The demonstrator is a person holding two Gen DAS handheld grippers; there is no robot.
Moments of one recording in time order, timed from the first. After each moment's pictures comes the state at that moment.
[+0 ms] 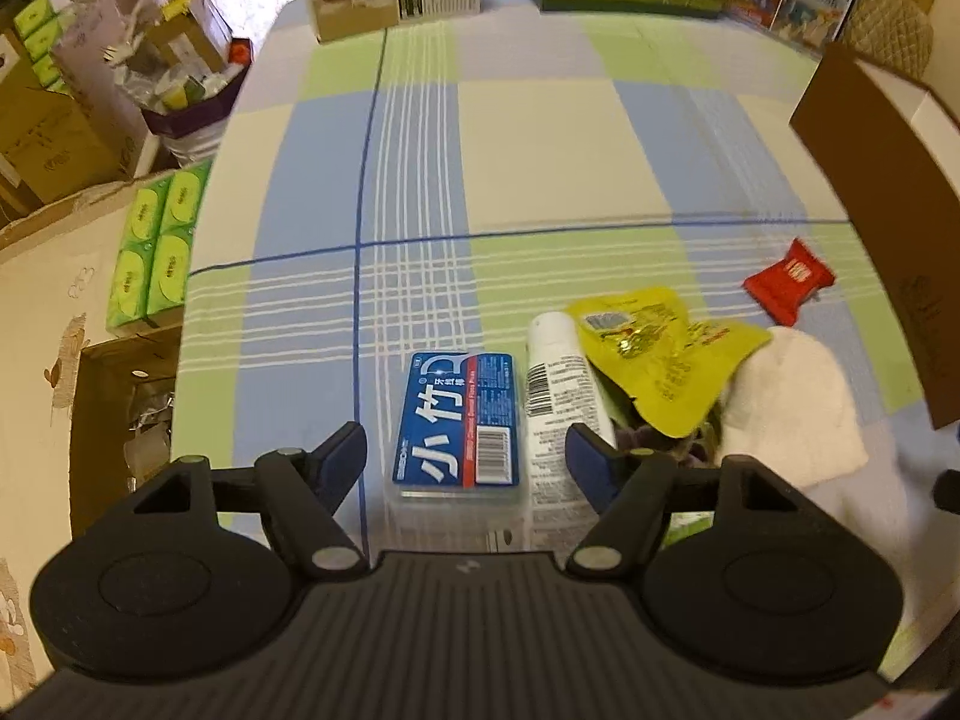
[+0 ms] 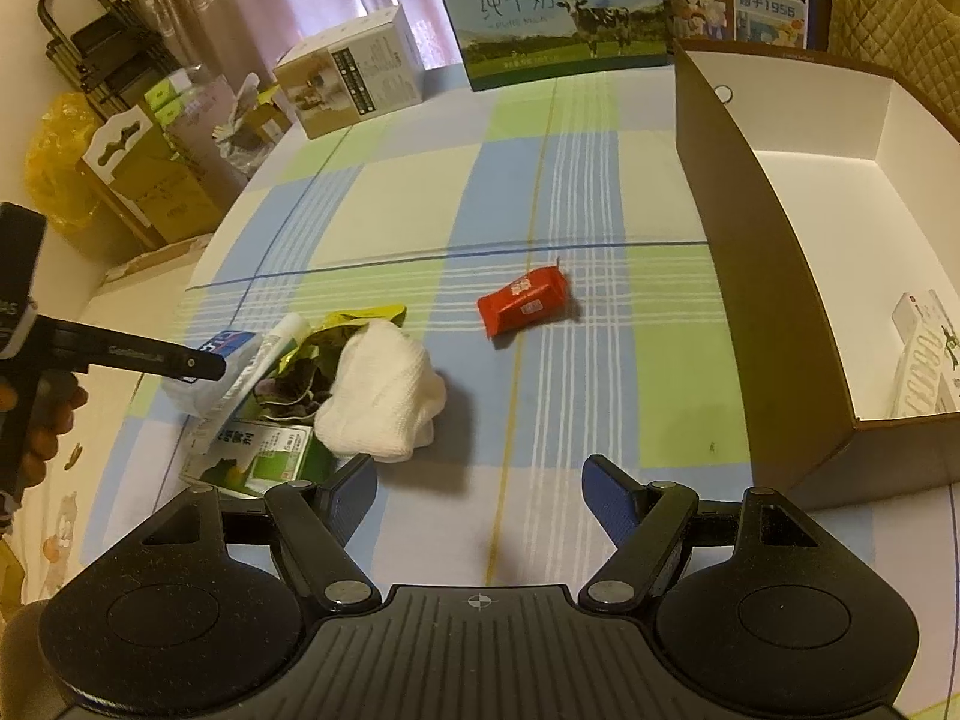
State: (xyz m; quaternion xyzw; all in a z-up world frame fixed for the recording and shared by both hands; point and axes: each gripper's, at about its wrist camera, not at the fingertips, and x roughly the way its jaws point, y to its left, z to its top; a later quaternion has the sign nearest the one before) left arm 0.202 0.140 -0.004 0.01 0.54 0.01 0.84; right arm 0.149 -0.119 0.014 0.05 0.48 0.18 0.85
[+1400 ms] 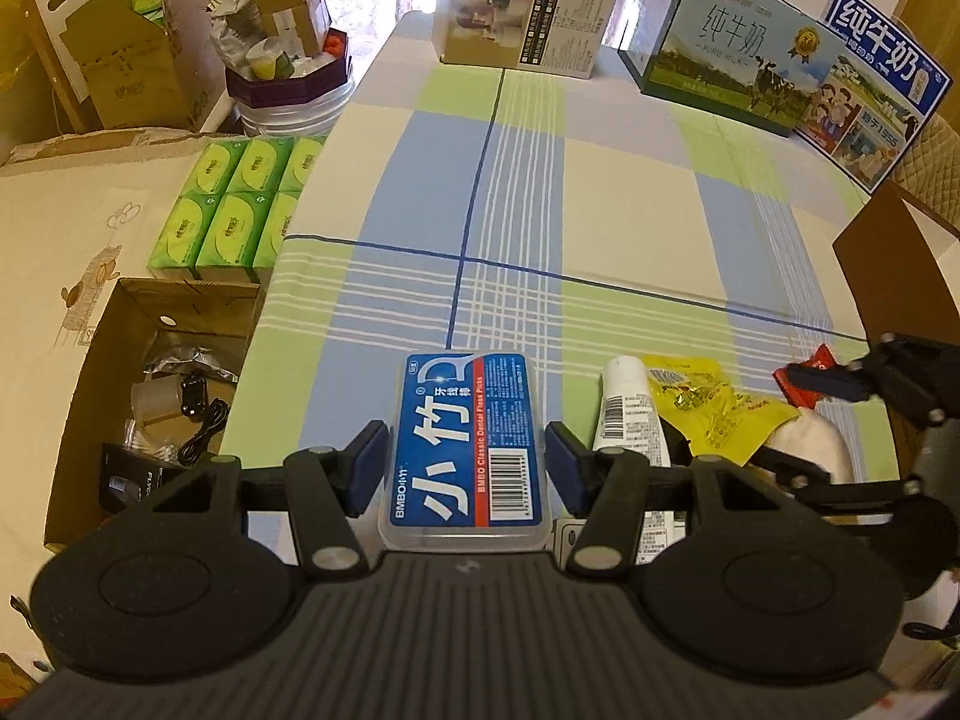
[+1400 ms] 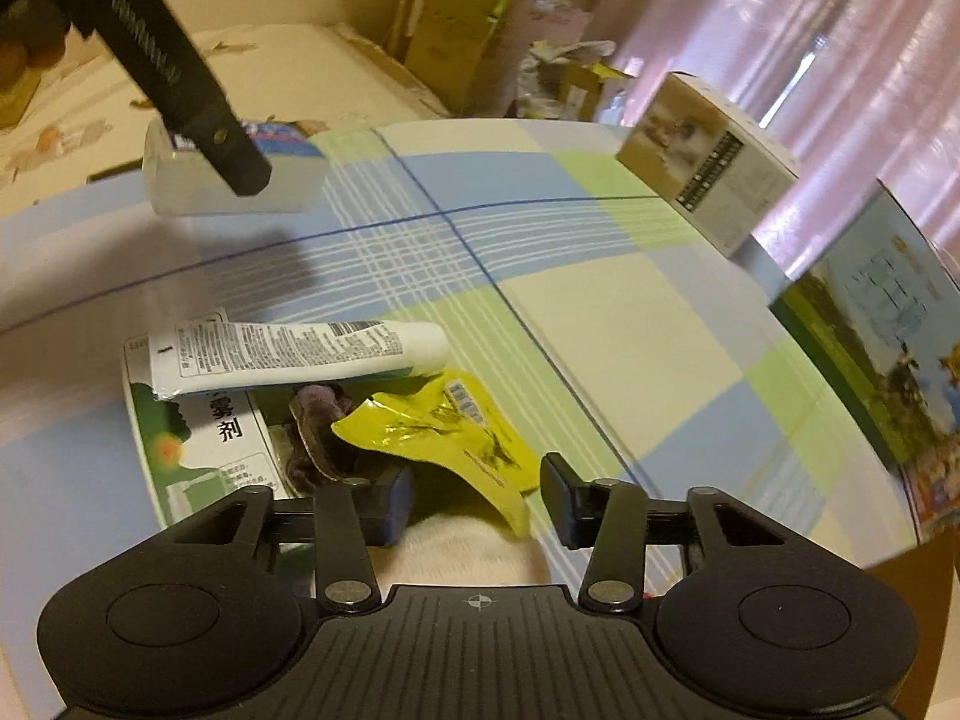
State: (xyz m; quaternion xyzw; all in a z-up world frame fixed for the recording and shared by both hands) left arm 0.166 0.195 0.016 -0.10 0.49 0.07 0.86; right arm 0.198 0.038 -0.053 -0.37 0.31 0.40 0.78
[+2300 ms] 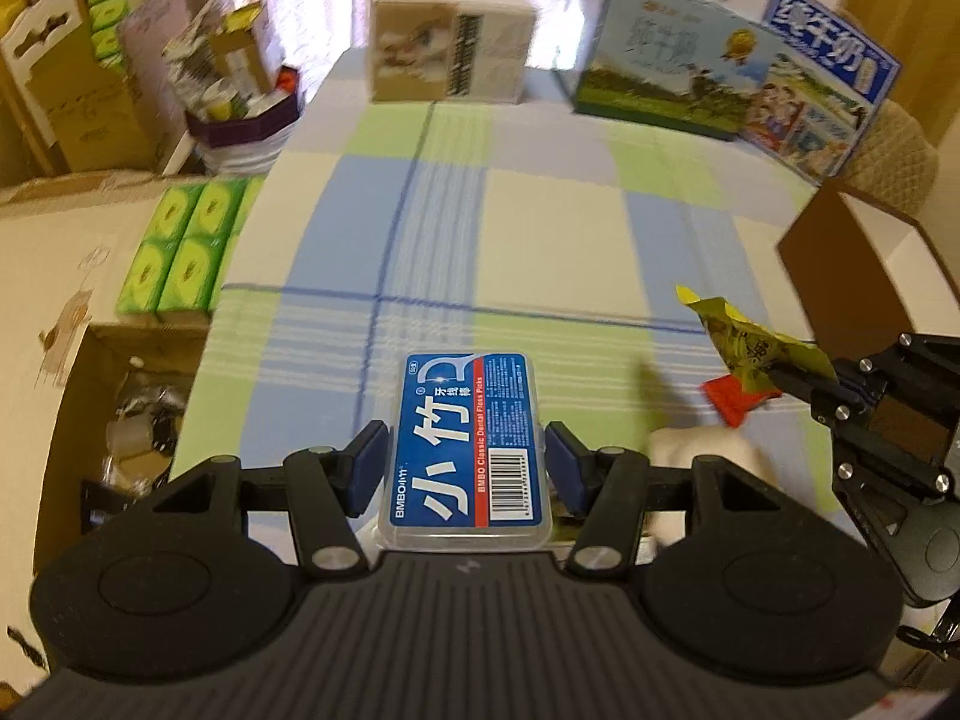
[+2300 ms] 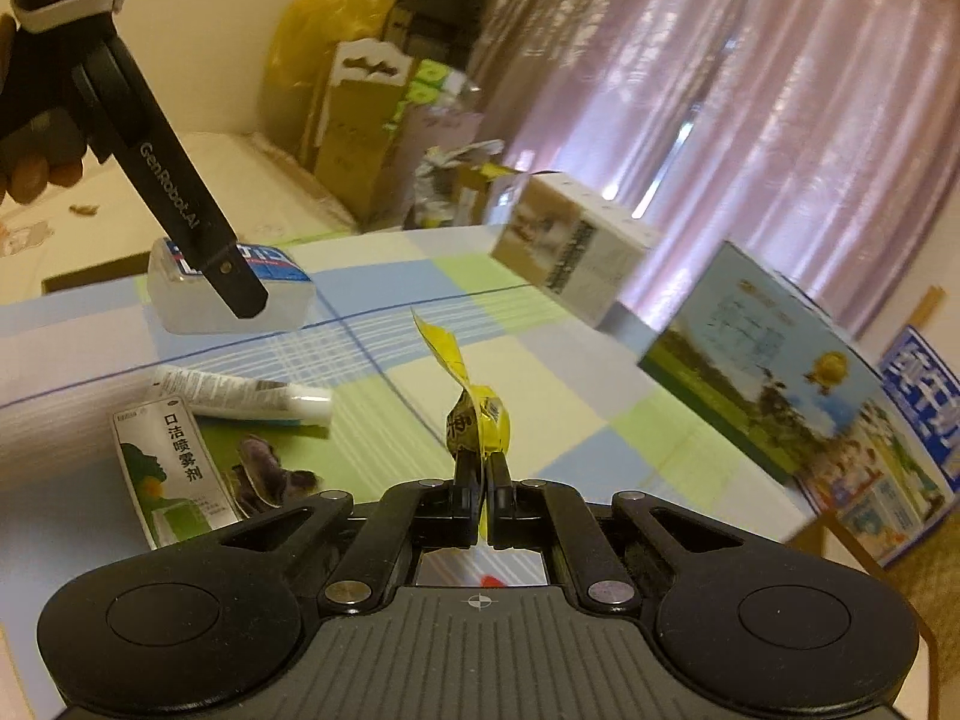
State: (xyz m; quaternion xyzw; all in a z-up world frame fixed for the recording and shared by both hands) left arm 0.173 0.145 0.047 -0.08 0.47 0.03 0.88; right arm 0.162 -0.038 0.025 -0.29 0.21 0.34 0.87
